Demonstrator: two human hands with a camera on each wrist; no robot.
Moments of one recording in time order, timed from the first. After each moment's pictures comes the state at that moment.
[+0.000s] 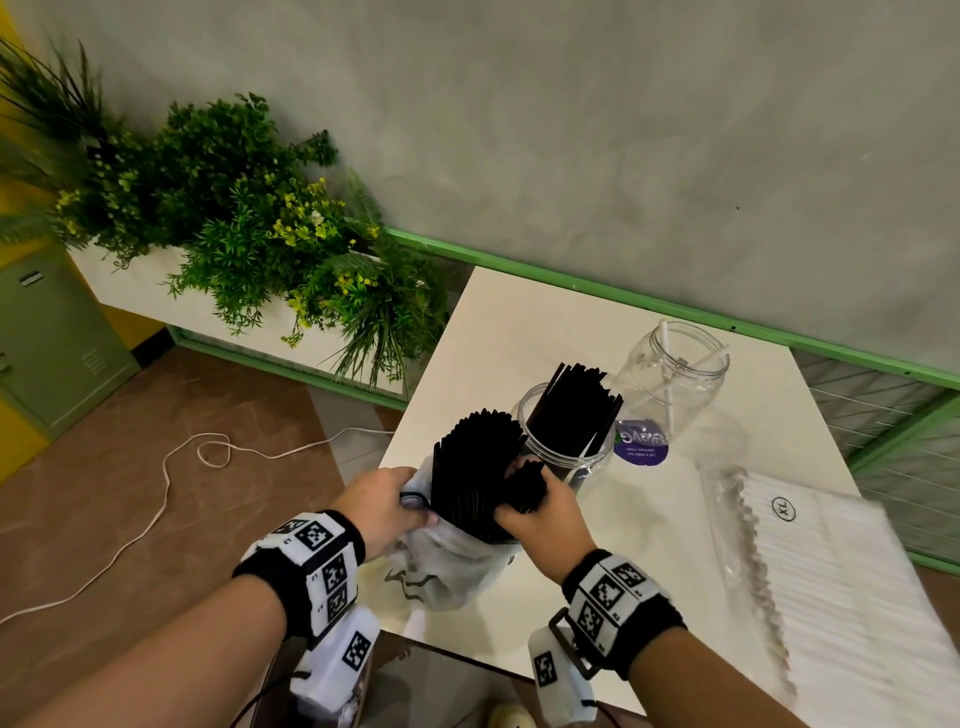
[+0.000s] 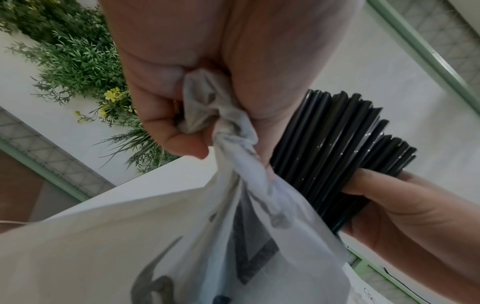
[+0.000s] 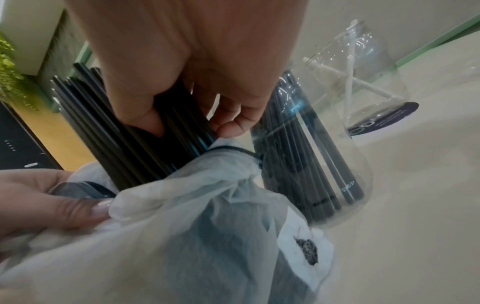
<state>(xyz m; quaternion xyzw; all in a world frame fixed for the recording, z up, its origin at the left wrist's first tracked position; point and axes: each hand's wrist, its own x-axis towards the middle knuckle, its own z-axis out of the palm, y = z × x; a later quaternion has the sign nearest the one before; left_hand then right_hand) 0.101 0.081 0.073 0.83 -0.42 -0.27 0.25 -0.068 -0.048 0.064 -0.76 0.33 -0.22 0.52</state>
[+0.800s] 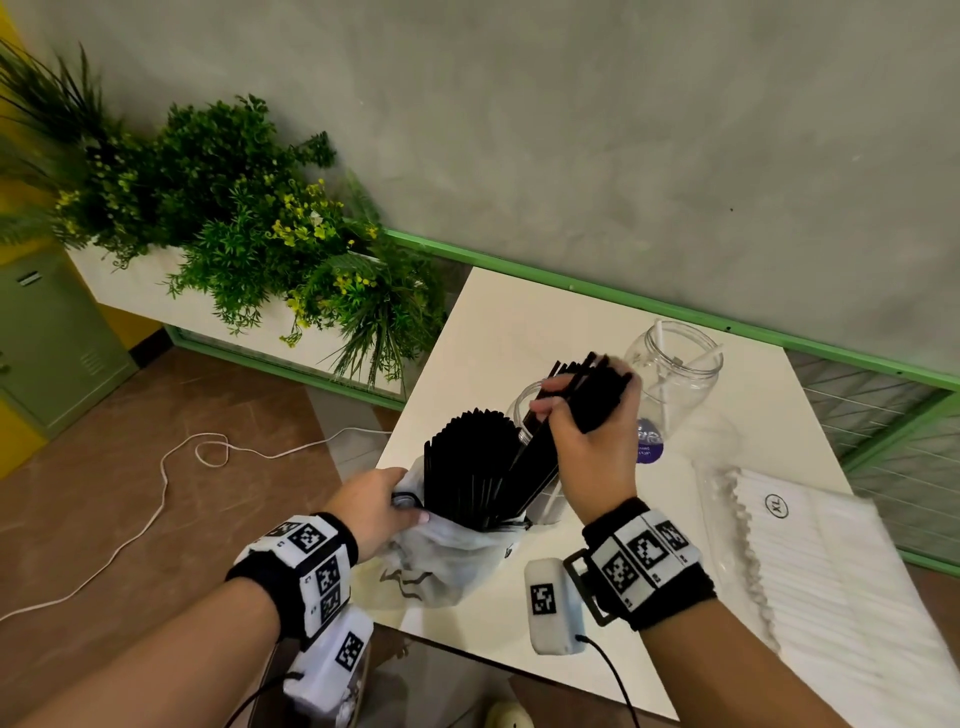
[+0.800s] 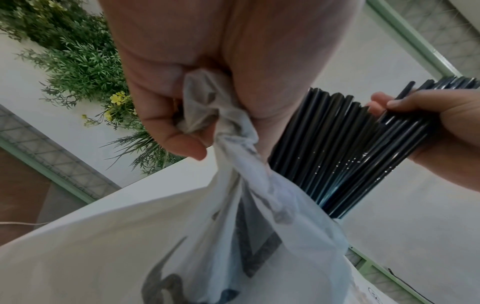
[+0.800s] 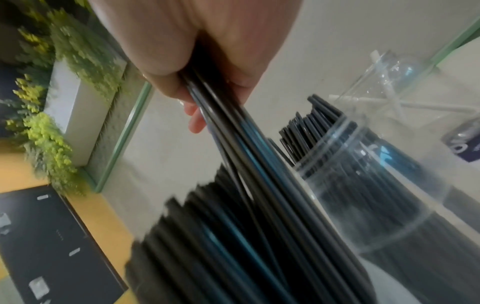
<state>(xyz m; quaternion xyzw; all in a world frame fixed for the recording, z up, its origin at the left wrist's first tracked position) 0.102 0.089 0.067 0.83 -0.42 -0.26 0.25 -0.056 -0.059 0.142 -0.63 0.28 -0.48 0.54</state>
